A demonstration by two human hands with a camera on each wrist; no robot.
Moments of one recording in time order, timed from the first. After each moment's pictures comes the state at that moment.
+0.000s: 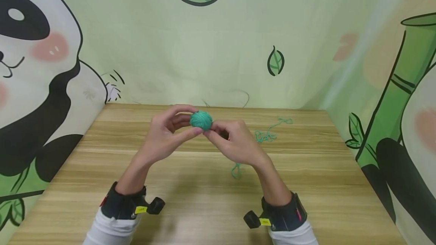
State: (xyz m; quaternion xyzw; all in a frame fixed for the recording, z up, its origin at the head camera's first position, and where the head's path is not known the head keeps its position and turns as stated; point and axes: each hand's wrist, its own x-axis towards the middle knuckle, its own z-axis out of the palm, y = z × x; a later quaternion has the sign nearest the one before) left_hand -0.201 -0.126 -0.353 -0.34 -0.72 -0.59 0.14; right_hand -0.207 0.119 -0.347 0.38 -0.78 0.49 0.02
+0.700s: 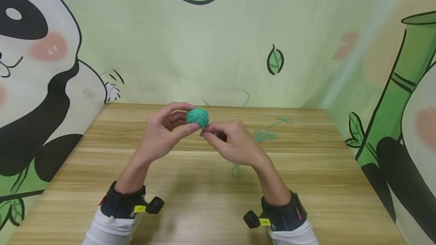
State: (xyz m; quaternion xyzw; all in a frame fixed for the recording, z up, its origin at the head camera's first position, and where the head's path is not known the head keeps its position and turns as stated) left_hand -0.201 -0.127 -0.350 -0.32 -0.70 -0.61 0.16; right_hand -0.206 0.121 -0.348 0.41 -0.78 0.47 0.04
